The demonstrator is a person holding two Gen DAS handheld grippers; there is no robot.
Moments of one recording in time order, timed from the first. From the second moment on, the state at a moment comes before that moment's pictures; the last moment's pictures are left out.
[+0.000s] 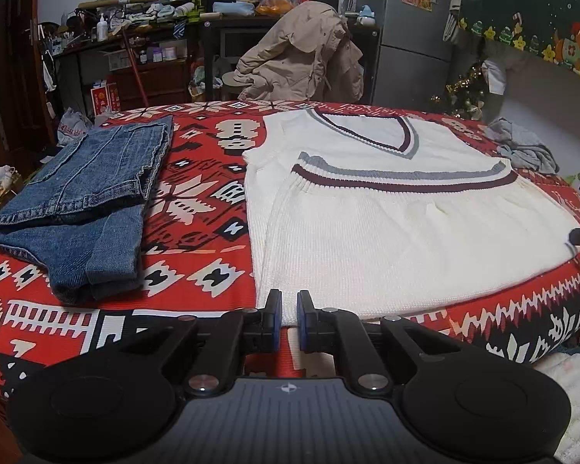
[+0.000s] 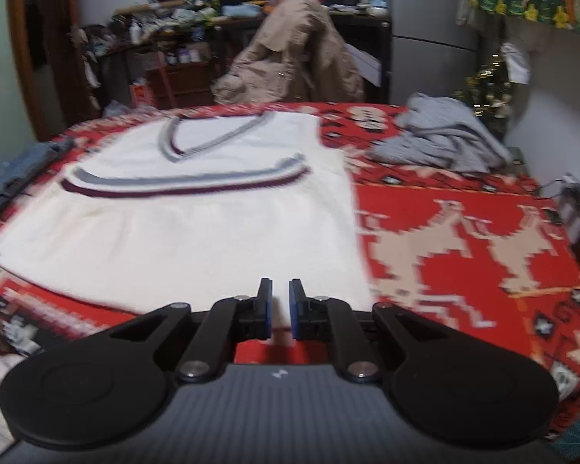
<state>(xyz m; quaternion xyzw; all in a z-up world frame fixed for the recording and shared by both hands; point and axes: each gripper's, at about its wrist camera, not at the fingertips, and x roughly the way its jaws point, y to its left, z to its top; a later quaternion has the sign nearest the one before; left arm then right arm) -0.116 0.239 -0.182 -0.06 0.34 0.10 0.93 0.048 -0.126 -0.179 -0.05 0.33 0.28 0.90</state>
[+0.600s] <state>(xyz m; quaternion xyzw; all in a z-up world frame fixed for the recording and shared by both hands) -0.115 0.232 -0.173 -0.07 0.33 0.08 0.94 0.064 -0.149 -0.179 -0.05 0.33 0.21 0.92</state>
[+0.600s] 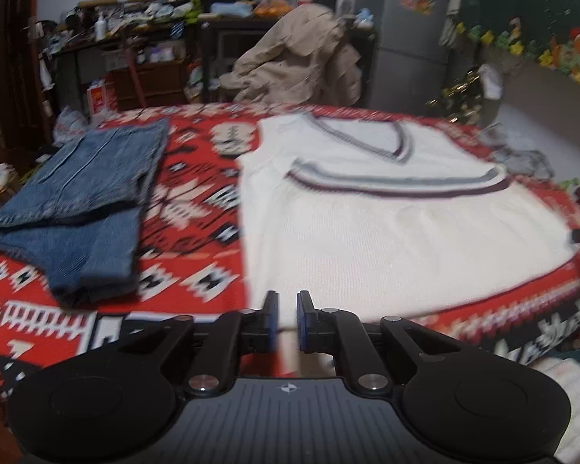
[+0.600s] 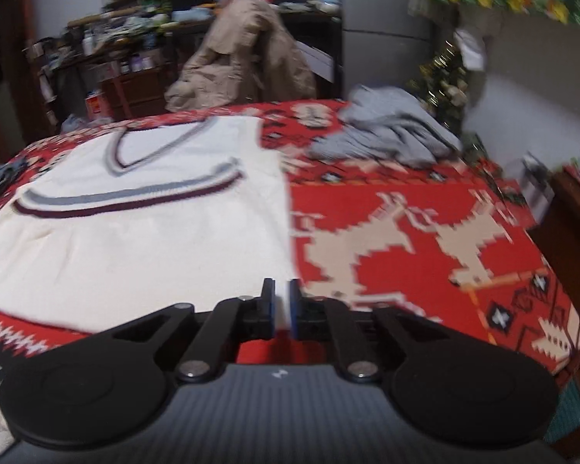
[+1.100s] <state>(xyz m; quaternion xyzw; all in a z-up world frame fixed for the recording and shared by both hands) -0.053 0.120 -0.186 0.02 0.34 -0.09 0.94 0.011 -0.033 -0.188 -0.15 0.32 0.38 0.86</state>
